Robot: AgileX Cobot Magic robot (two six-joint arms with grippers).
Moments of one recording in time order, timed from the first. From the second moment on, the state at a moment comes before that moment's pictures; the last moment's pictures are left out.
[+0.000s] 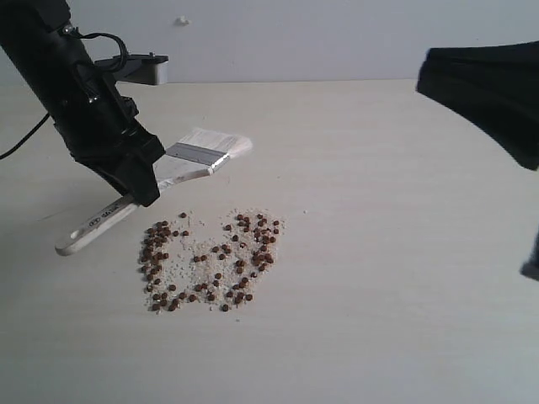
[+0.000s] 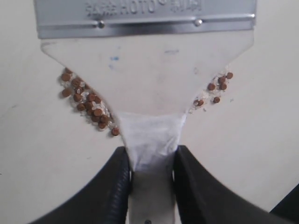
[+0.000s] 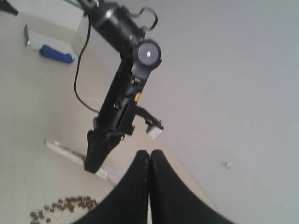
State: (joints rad) left arm -0.50 1.88 -1.41 -0.35 1.22 0.47; right arm 0.05 0.88 -0.46 -1.39 -1.03 0.77
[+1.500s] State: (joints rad) left arm -0.51 1.88 -1.41 -0.65 1.22 0.68; right arm 0.53 1.63 -0.85 -1.31 -0.35 -0.25
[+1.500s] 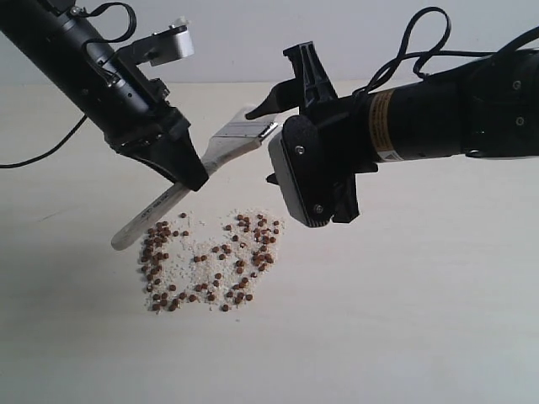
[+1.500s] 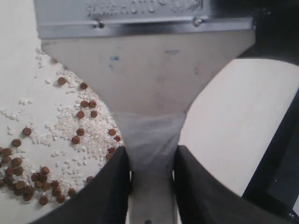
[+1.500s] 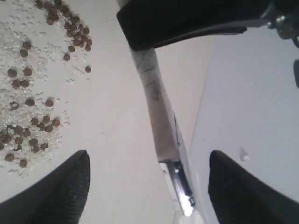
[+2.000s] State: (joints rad) left arm -0.62 1.88 -1.41 -0.62 1.22 0.68; right arm 0.53 1.64 -0.85 -1.31 -0.34 -0.28
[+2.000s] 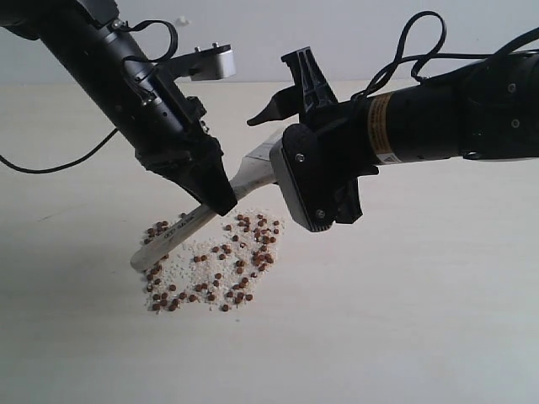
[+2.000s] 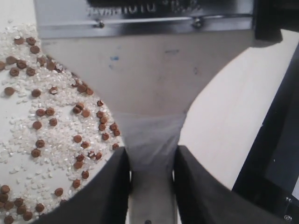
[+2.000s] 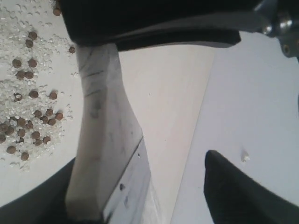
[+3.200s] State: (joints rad) left arm -0.62 1.88 -1.41 -0.63 1.22 0.65; right arm 0.53 1.64 -0.85 -1.45 -0.38 -0.09
